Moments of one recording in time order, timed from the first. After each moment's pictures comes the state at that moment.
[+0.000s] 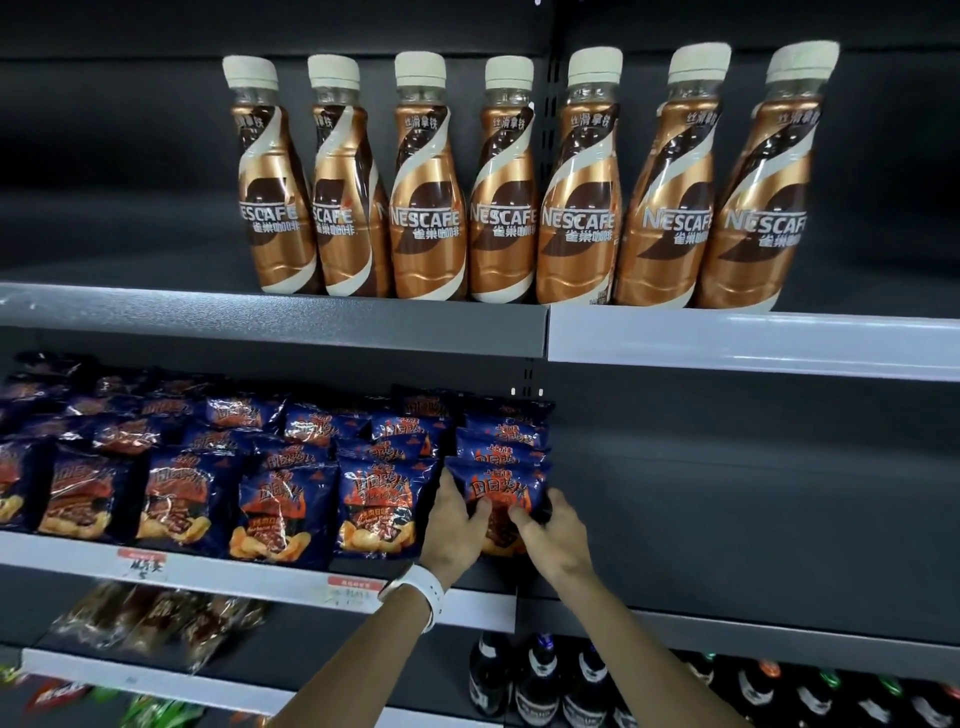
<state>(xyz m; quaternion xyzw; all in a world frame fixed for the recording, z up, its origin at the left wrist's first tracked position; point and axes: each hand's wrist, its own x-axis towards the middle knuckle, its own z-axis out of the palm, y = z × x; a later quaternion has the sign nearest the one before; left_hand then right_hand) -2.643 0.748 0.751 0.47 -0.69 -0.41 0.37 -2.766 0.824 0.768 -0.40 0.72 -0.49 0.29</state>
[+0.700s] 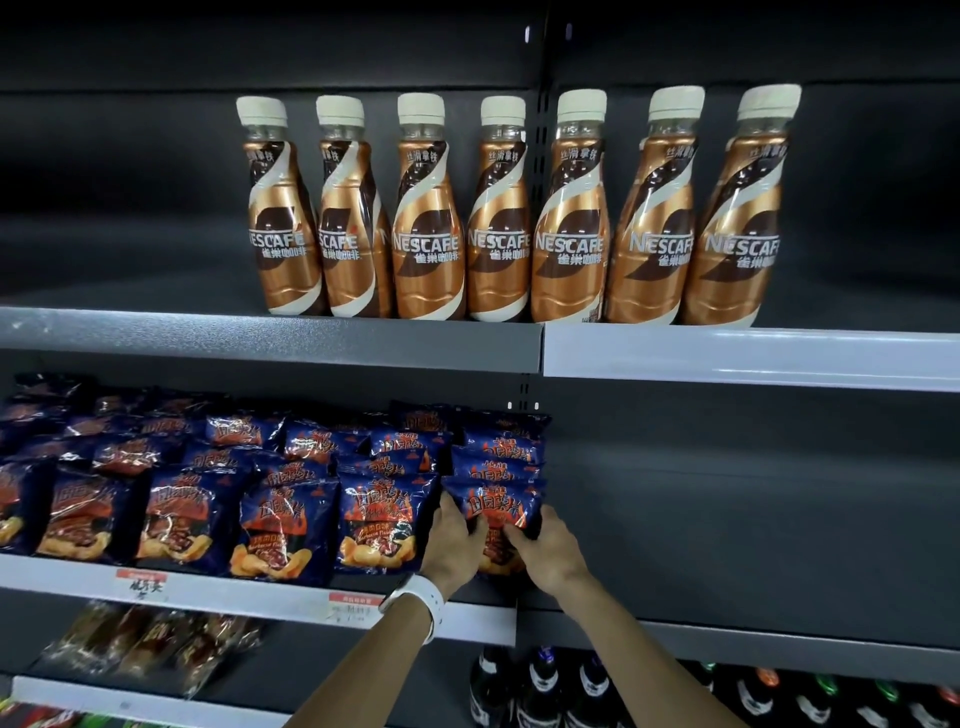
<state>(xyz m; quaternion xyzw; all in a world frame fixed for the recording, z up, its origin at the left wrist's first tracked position) -2.642 0.749 0.757 0.51 -0.70 -0.40 0.31 -2.770 0.818 0.765 -0.43 0.74 -0.41 0.31</state>
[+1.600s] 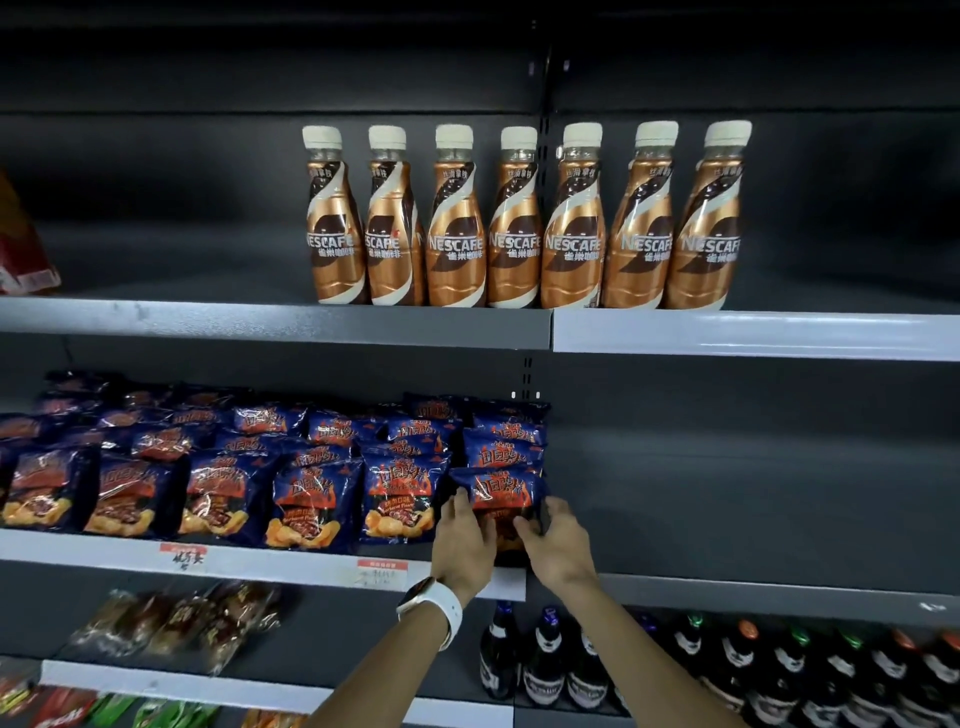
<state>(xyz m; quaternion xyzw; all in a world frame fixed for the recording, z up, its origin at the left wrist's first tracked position) -2.610 0.812 0.769 0.51 -0.75 -0.30 0.29 -2.727 0.875 0.781 -0.41 0.75 -0.46 0.23</state>
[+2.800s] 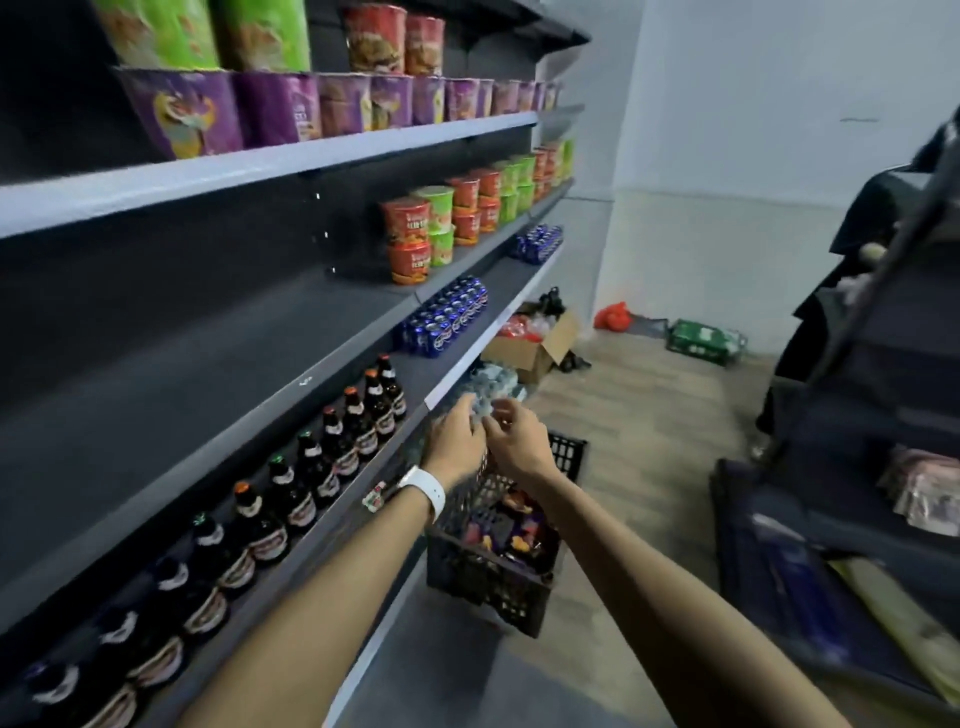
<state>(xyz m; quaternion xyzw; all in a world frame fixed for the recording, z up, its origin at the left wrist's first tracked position) -2.859 1.287 0.784 -0.04 -0.91 -0.42 0.03 -2.848 1.395 0.789 0.03 0.87 -0.48 -0.06</state>
